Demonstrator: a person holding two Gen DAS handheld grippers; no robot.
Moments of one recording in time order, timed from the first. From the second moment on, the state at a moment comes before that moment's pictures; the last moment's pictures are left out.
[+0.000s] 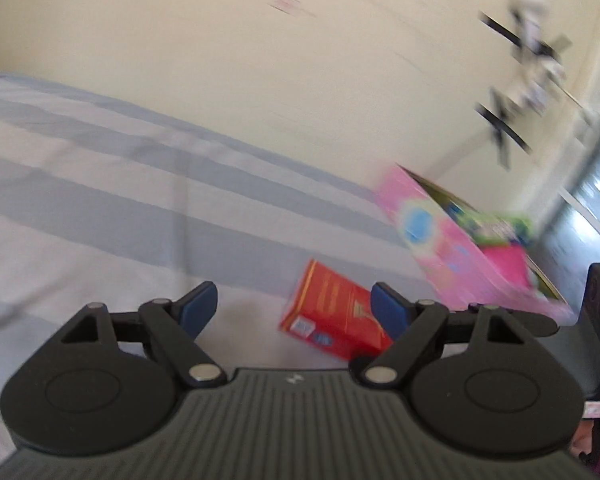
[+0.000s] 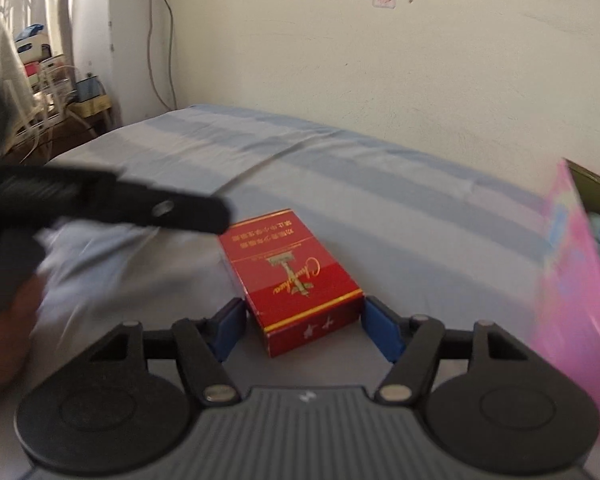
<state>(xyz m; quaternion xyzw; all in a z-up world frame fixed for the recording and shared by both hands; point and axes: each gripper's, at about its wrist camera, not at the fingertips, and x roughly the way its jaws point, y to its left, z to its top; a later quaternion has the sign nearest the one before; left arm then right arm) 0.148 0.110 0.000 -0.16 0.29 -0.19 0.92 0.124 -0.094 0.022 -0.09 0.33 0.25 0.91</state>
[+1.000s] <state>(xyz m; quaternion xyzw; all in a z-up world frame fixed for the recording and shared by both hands) 0.223 -0.282 0.086 0.04 0.27 -0.40 0.88 0.105 -0.405 0.087 0.01 0.21 0.02 0.98</state>
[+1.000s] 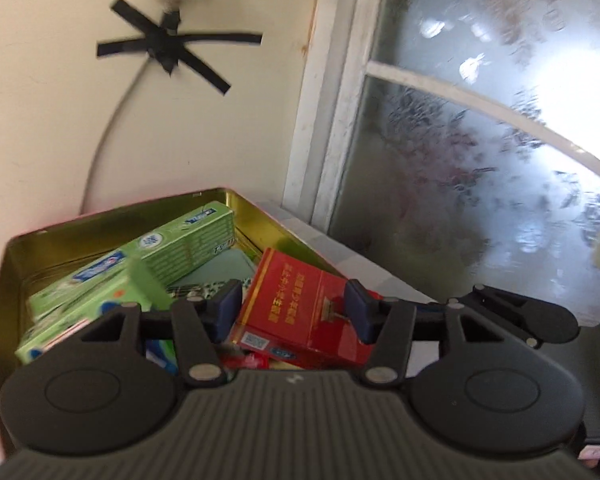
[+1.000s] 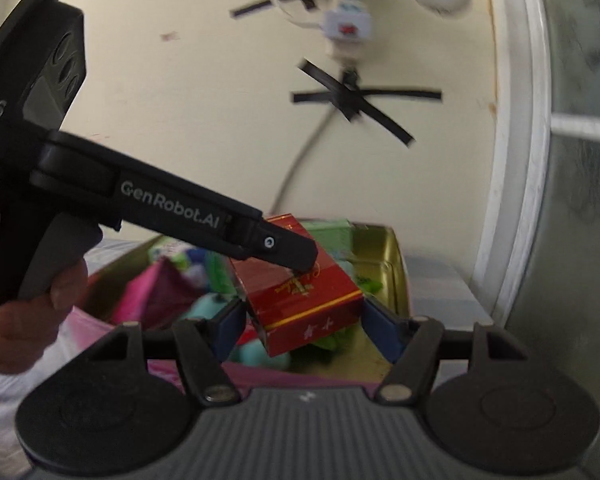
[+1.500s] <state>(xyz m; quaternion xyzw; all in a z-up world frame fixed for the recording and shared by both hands) 0.207 -0.272 0.092 0.07 0.25 -0.33 0.90 0.094 -0.409 0.072 0.03 0.20 0.00 0.98</state>
